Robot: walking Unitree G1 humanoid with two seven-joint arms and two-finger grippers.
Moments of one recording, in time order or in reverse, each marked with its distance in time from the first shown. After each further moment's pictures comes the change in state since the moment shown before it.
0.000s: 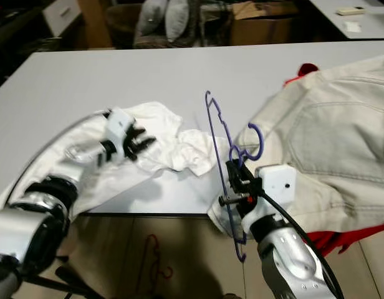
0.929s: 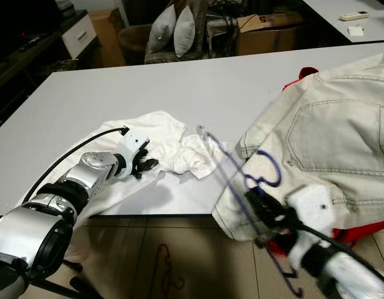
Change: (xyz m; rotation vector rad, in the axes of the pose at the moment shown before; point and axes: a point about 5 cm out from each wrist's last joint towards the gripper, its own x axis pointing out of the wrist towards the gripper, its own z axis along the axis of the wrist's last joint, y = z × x) left arm 0.012 -0.026 -0.031 0.029 0.278 -0.017; right arm -0.055 -0.043 0.012 -0.189 0.215 0.175
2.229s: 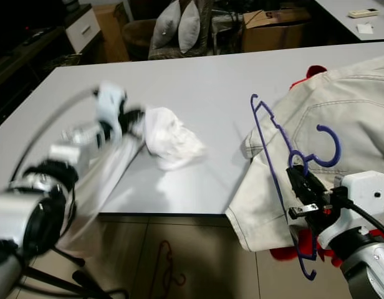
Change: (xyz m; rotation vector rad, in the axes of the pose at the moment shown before) left arm -0.032 0.050 0.082 -0.126 -0.451 0.161; right arm -0.006 -0.036 0.011 0.093 -0.131 -0.240
